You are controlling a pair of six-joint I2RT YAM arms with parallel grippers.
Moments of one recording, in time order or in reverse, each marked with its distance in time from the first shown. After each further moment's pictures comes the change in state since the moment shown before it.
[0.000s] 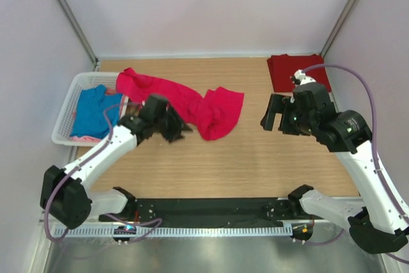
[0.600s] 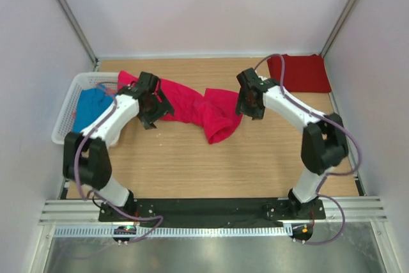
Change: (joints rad) left arm 0.214 0.215 0.138 -0.254 -0.156 0.236; right arm -0.039 0.621 -0.145 0.377 0.051 0.109
